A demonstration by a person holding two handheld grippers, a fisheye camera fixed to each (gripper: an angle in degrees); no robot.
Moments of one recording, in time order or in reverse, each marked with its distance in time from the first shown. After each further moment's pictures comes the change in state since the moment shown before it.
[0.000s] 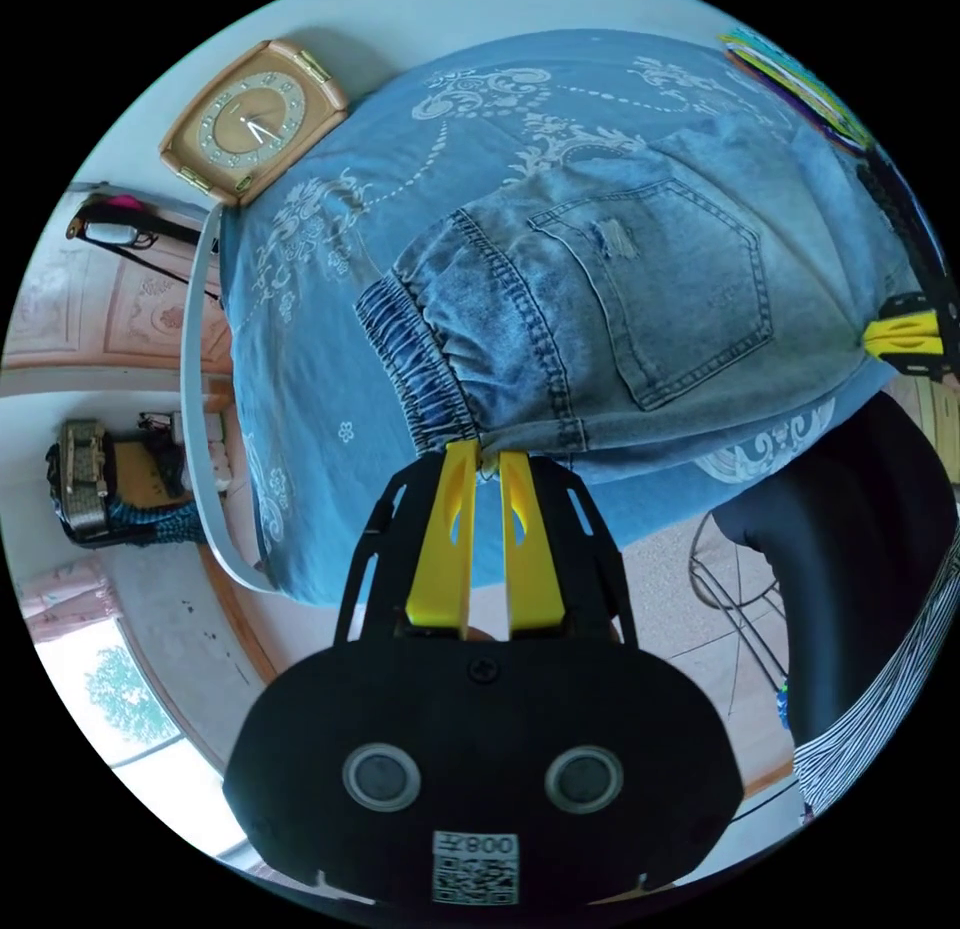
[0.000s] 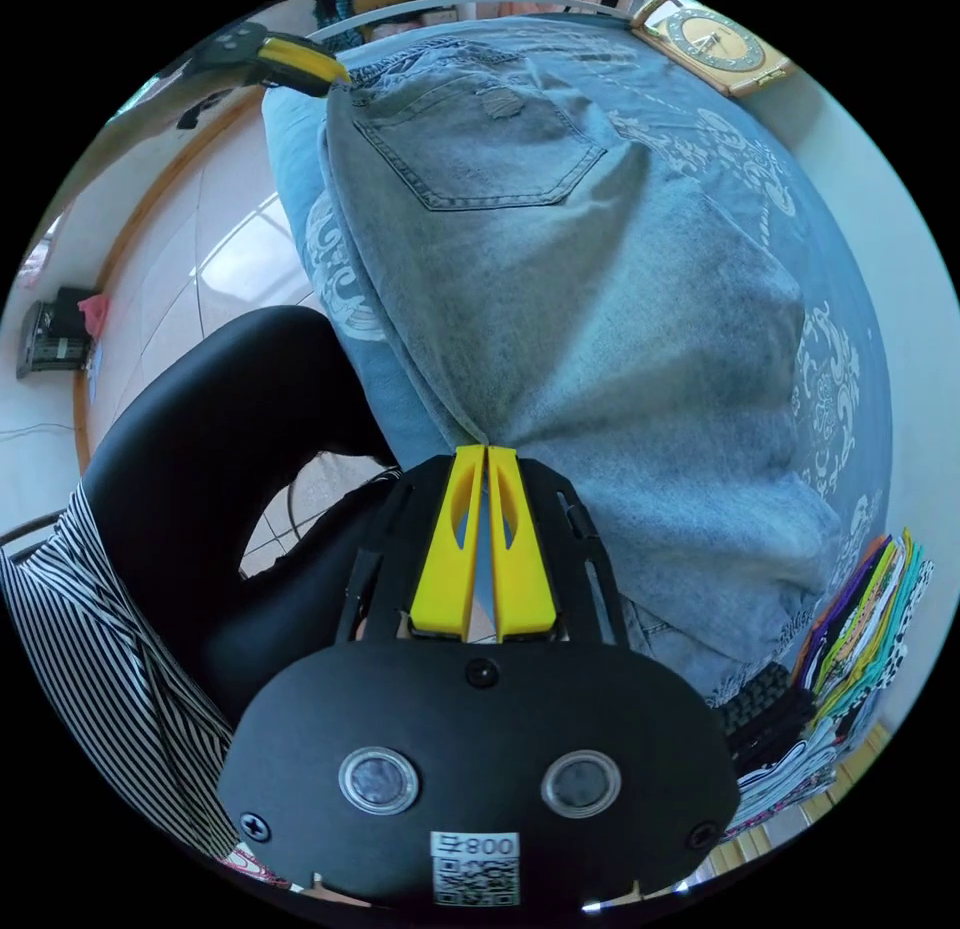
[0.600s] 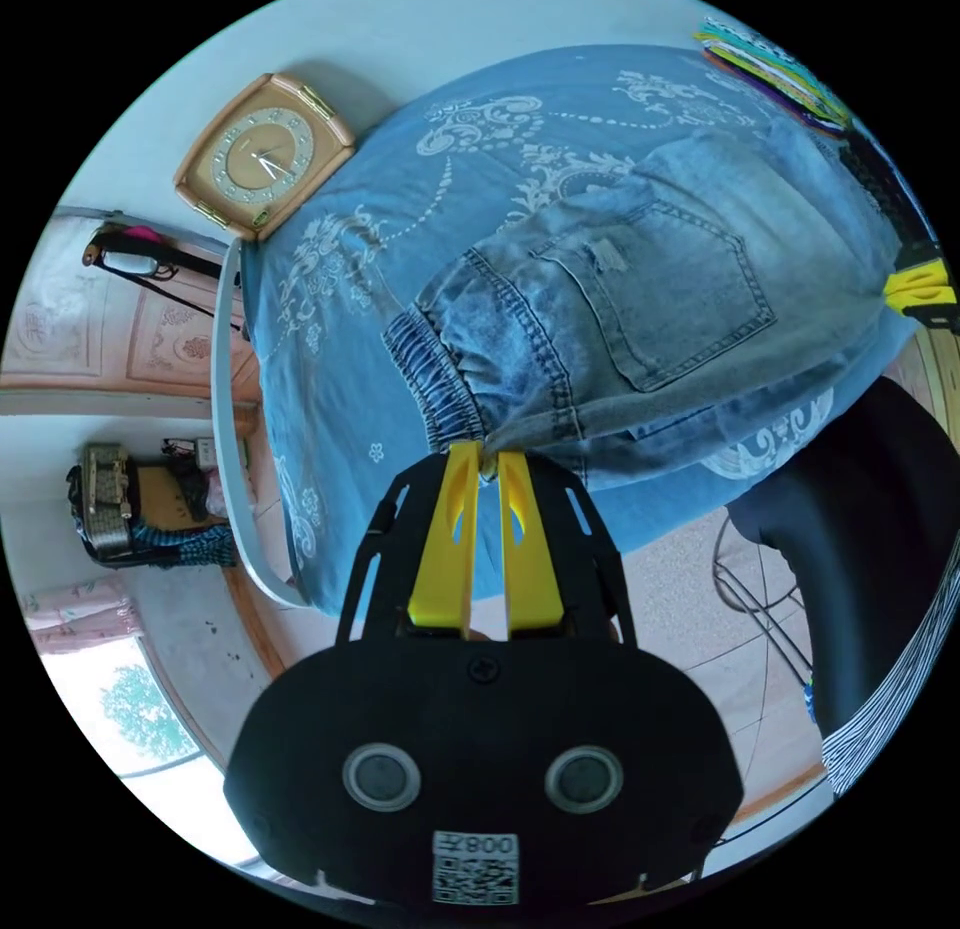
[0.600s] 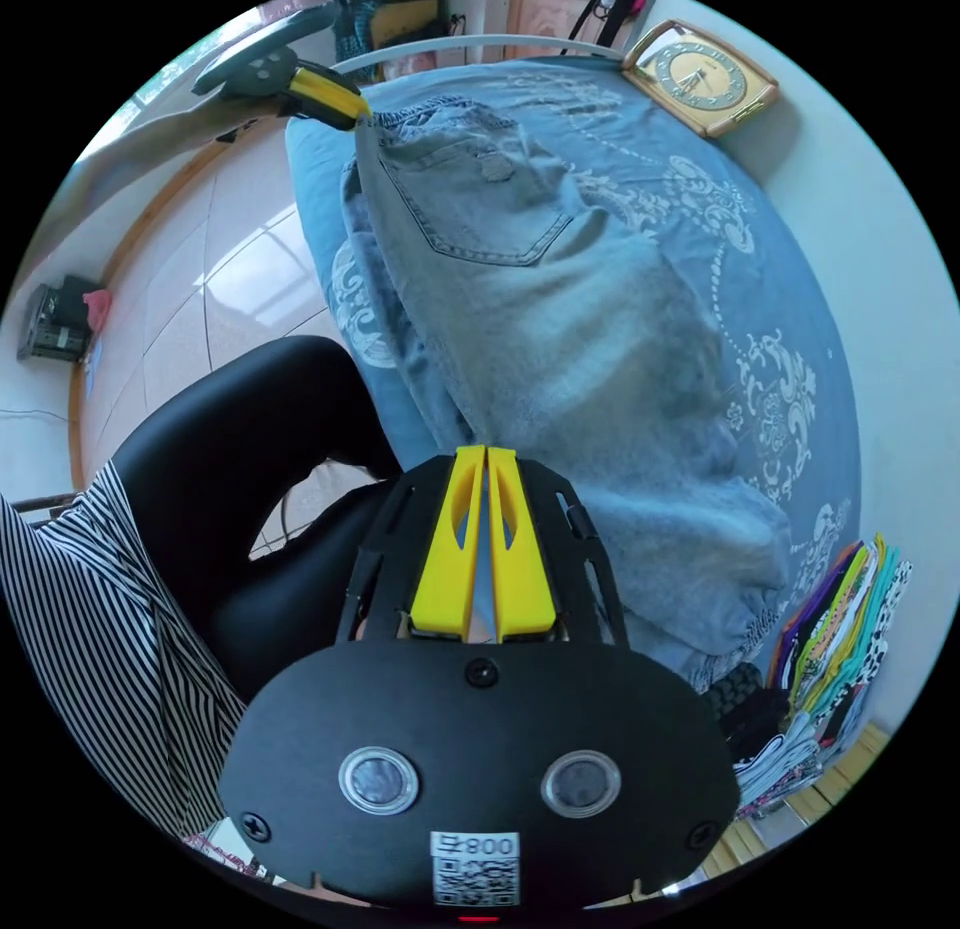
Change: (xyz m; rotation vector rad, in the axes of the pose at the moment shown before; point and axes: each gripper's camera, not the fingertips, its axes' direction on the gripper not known) left arm -0.021 -0.013 -0.005 0.071 -0.062 0.031; right arm -0.005 0.033 -0.090 0.091 0.050 -0.019
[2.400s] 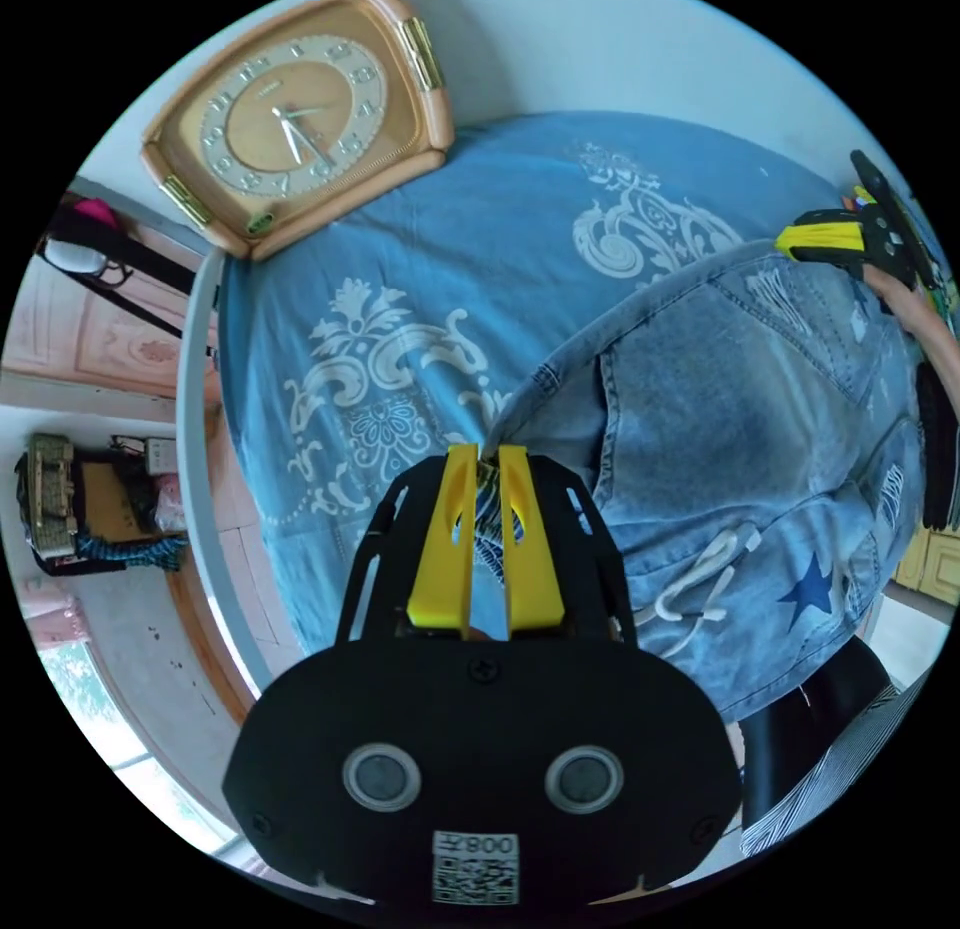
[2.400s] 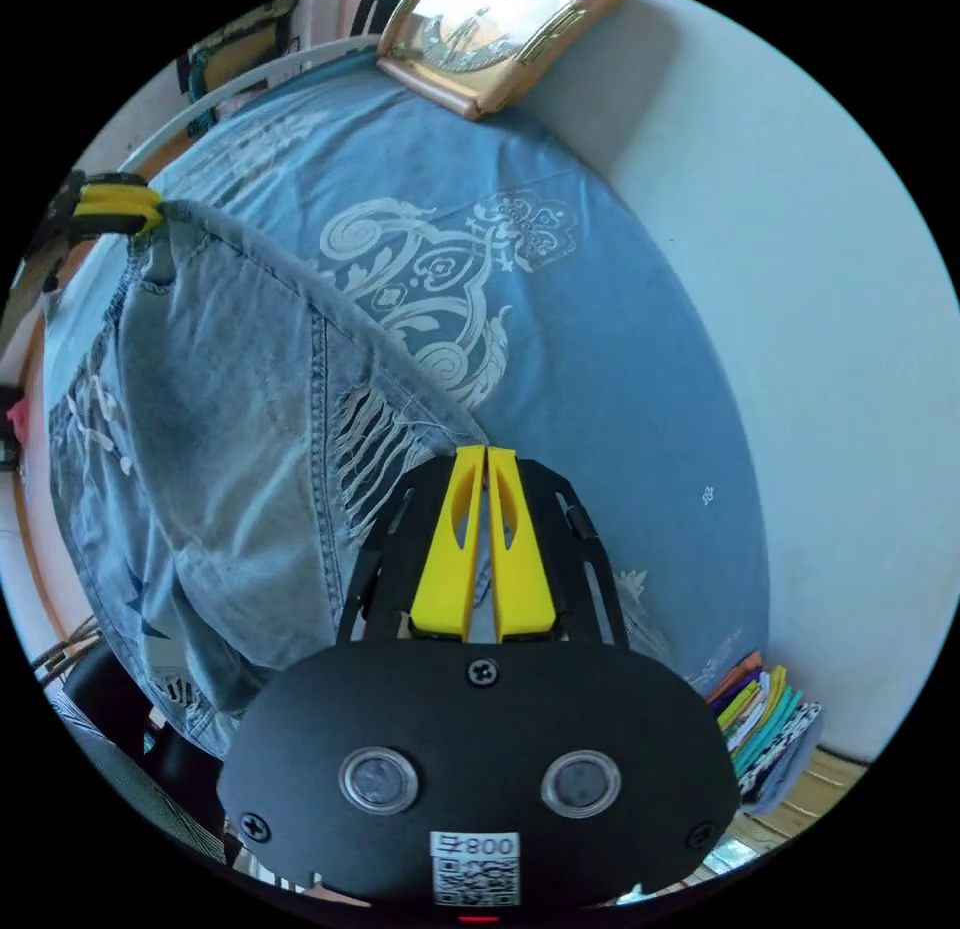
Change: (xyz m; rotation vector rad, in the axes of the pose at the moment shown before) left arm -0.269 -0.271 0.414 -0.023 0.179 -0.159; right arm 0.385 -0.299 -0.070 0.001 0.197 0.151
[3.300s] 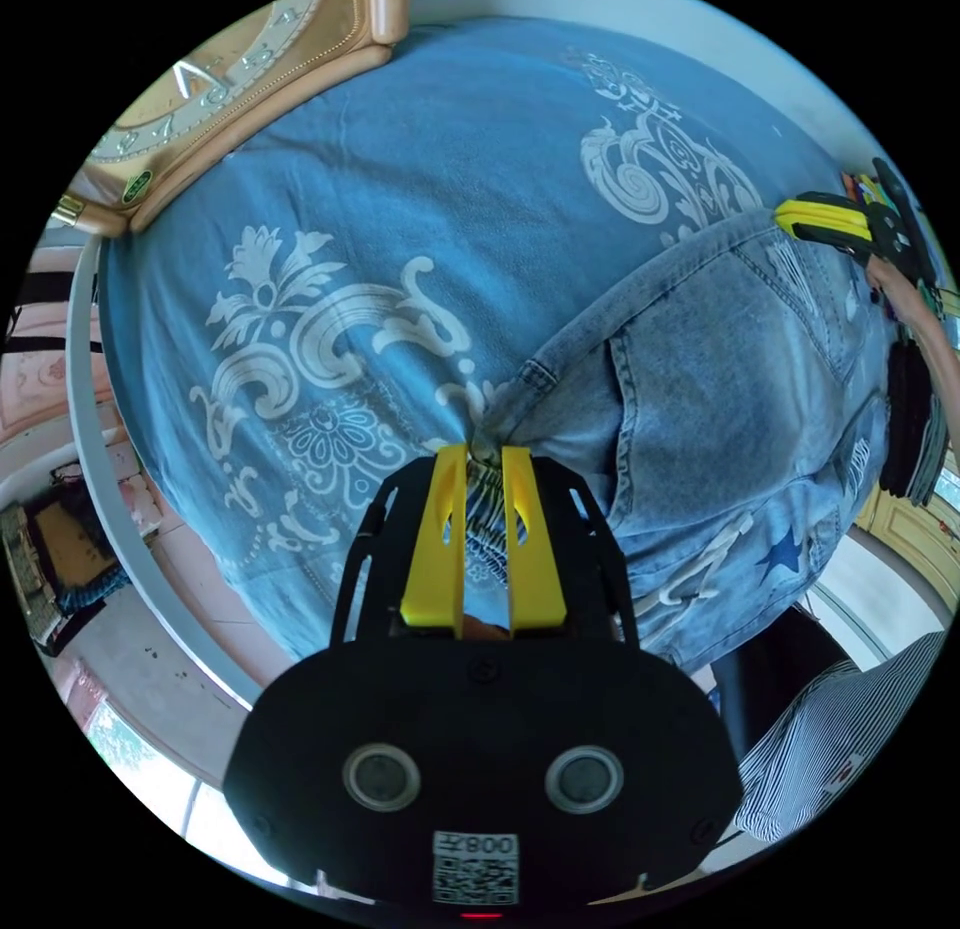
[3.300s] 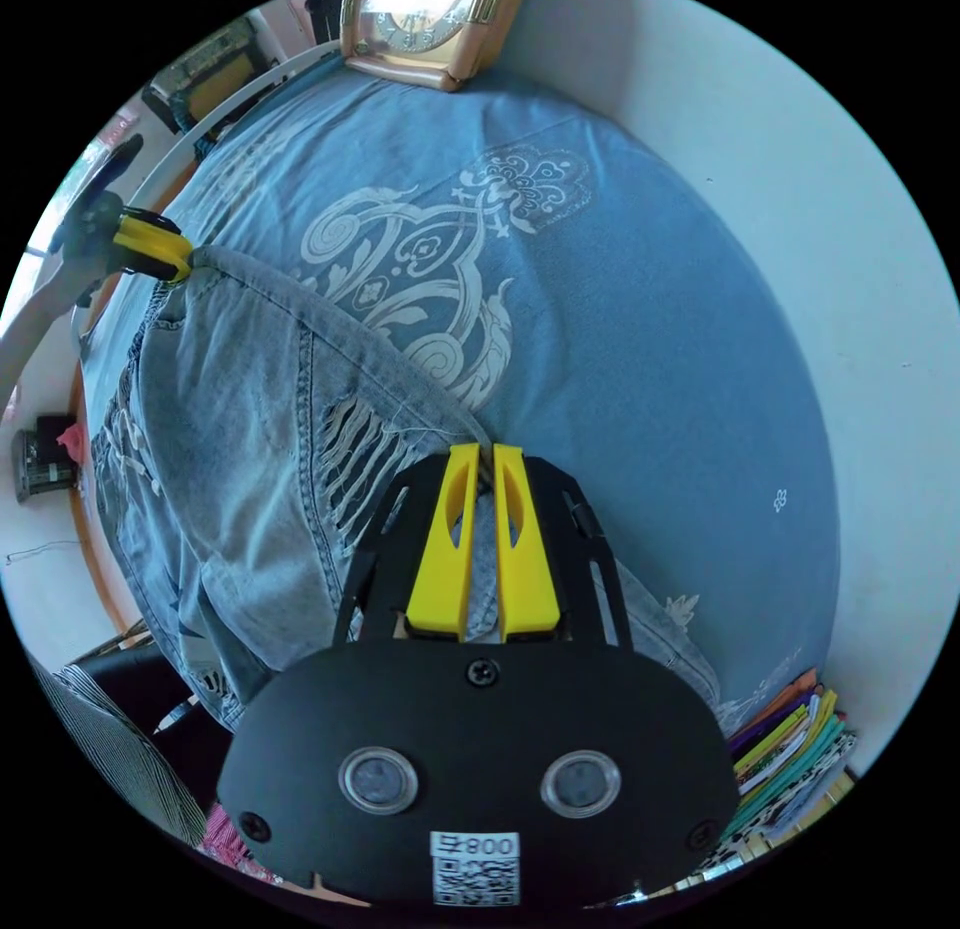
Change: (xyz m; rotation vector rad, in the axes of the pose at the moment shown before) left arm -0.074 -0.077 0.251 -0.267 0.191 0.101; right arm 0.099 -0.102 0.026 -0.043 -0.239 0.050
